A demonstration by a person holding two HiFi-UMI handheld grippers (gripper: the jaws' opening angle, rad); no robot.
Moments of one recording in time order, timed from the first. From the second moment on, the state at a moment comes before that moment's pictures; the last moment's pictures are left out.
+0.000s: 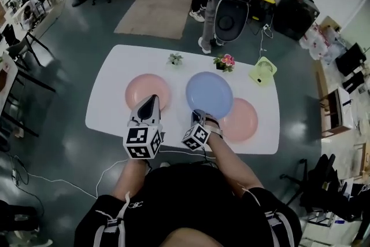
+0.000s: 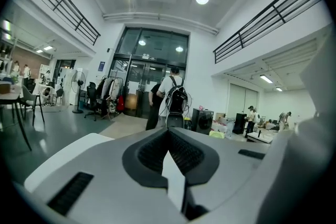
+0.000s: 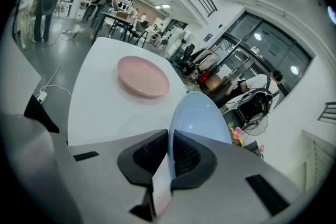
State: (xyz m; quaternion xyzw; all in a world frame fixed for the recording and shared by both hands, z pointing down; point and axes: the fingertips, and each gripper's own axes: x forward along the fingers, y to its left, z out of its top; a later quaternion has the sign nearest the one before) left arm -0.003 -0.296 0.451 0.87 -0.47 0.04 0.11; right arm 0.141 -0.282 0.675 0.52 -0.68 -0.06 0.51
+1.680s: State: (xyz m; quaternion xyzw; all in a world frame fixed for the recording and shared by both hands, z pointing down) left arm 0.132 -0.262 0.450 0.93 -0.35 0.07 0.08; right arm 0.331 -0.192 0.559 0.78 -0.61 0.11 0.08
